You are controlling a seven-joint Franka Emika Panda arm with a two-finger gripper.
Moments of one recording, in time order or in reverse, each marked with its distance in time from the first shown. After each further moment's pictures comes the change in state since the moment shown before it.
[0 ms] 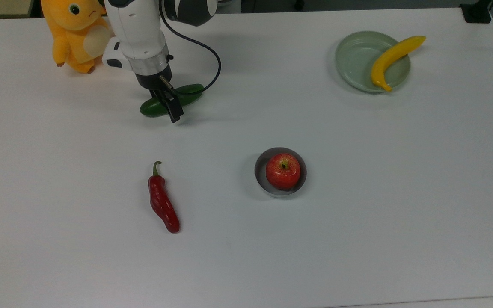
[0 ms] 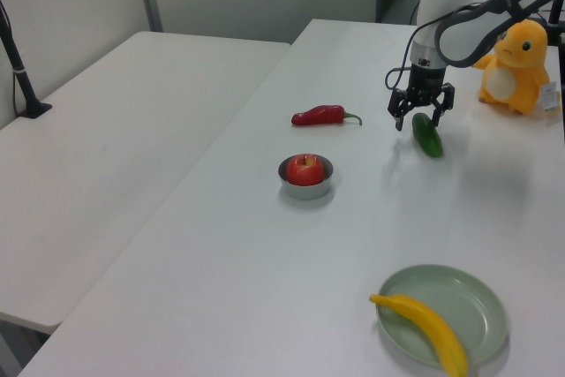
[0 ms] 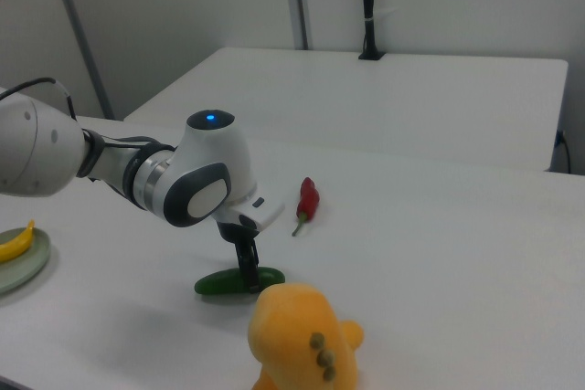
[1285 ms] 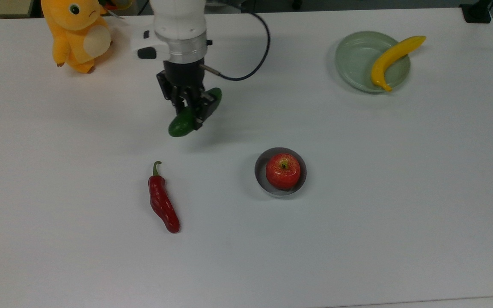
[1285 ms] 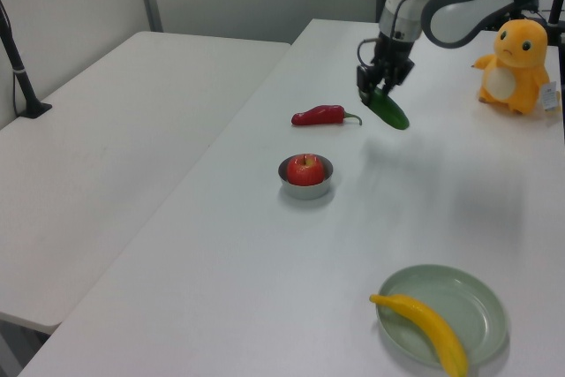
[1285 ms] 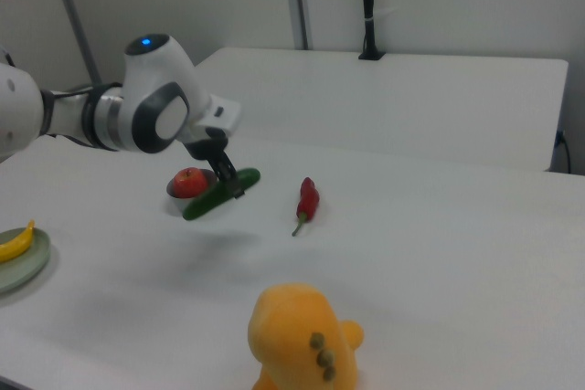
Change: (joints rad) arm 0.099 -0.026 0.063 0.197 -0.139 0.003 -0.011
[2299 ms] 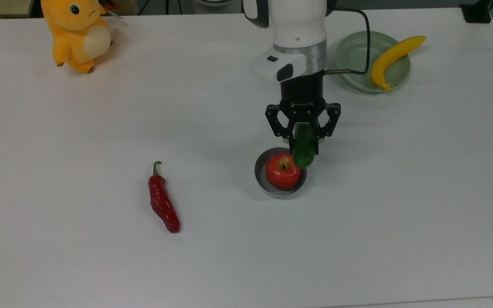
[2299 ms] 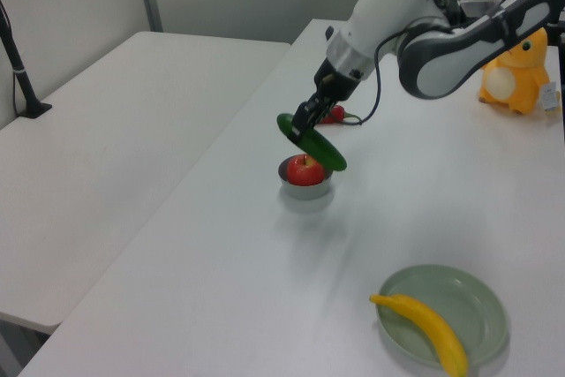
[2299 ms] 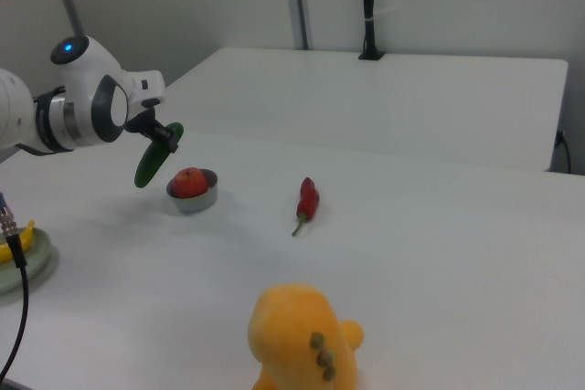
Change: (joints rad) arm 0.116 0.196 0.204 0.188 -0.162 0.255 -0.083
